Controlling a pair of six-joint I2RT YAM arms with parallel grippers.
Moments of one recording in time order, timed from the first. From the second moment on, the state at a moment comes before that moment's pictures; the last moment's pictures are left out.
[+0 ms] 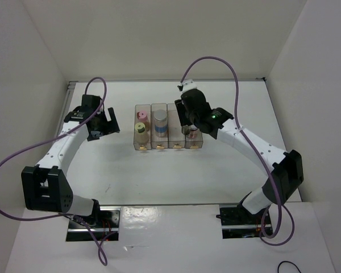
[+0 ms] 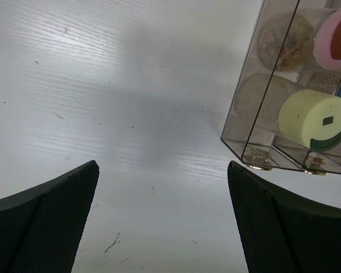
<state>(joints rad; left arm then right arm) -0.05 1.40 1.15 -0.74 -0.03 -0.40 0.70 1.51 1.38 -0.51 0.35 0.17</state>
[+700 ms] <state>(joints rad) -0.05 1.39 1.12 -0.74 -0.02 -0.40 0.70 1.59 1.40 -0.41 0.27 0.17</state>
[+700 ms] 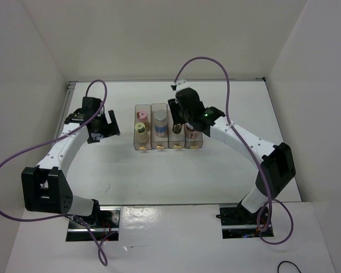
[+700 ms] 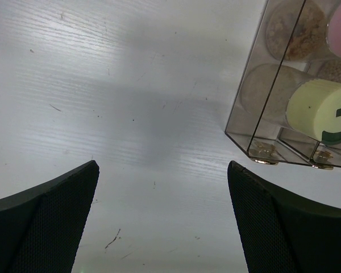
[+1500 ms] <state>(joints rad) -0.04 1.39 1.12 -0.74 -0.02 -0.40 0.70 1.69 1.30 -0.30 0.25 0.18</state>
